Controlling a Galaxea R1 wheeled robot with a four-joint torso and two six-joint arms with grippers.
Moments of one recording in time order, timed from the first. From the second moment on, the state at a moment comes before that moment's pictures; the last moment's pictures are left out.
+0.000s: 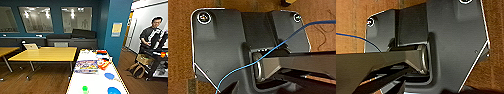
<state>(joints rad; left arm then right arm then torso) 1.54 2.99 -2.63 0.11 -0.10 -0.08 -1.53 3.04 -2.68 0.44 0.03 -0.44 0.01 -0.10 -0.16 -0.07</state>
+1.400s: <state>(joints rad) 1.53 2.92 -2.50 0.11 -0.11 -0.08 -1.35 2.12 -1.54 0.59 0.11 -0.42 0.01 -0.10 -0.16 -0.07</state>
